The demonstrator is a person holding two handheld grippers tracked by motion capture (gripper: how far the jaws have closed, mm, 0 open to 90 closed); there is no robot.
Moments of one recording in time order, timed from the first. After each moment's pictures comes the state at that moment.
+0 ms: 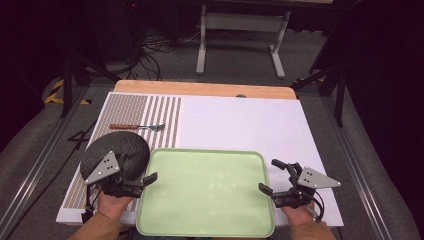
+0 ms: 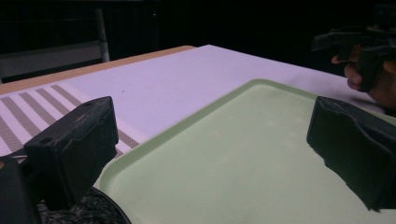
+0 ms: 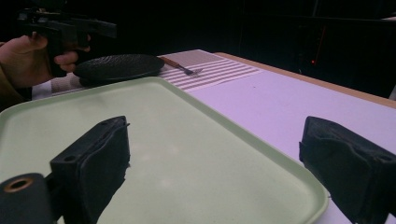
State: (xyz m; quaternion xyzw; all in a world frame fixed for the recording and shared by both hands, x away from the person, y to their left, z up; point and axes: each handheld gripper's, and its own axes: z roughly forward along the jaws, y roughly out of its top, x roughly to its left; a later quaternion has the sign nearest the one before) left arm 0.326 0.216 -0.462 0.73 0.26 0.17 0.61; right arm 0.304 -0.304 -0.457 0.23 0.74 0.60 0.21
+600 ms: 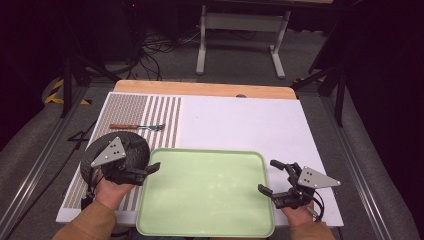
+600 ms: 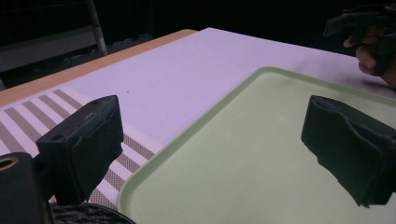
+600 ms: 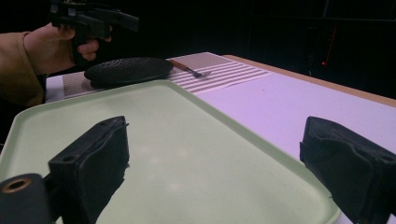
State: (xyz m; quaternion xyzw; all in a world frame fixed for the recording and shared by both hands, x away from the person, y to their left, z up) left arm 0.352 0.210 -0.433 0.76 0.24 0.17 0.58; right arm 0.304 -0.303 -0.456 0.22 0.74 0.60 0.19
